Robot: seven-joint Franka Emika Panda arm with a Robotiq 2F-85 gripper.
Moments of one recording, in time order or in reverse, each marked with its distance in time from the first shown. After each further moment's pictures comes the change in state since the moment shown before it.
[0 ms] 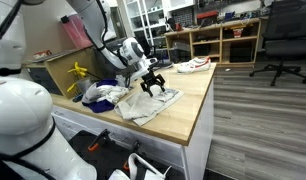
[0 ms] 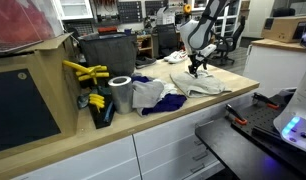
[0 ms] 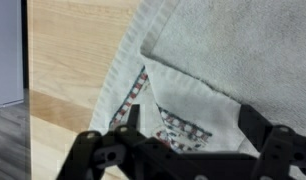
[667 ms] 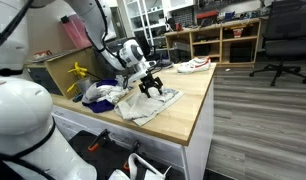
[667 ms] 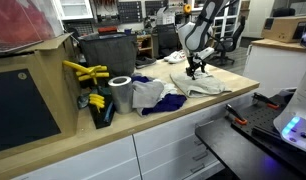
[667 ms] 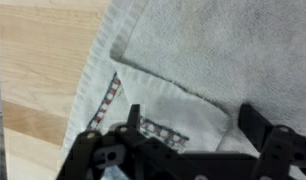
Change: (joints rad) arm -0.001 0.035 0.022 0.021 0.074 0.000 -0.004
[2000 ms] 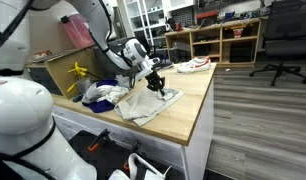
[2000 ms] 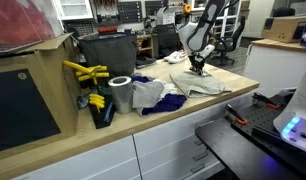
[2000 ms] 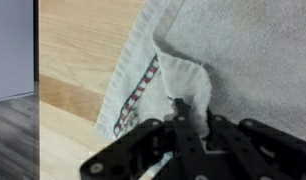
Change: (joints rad) arm 0.016 0.024 -0.055 0.048 -0.115 -0.002 0.008
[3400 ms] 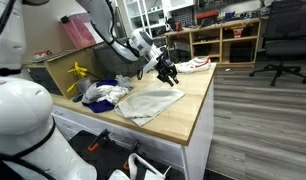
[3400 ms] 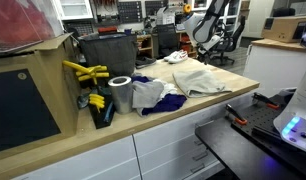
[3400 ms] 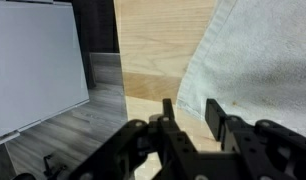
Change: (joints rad) arm -0.012 -0.057 -0.086 0.046 -0.118 -0.062 0.195
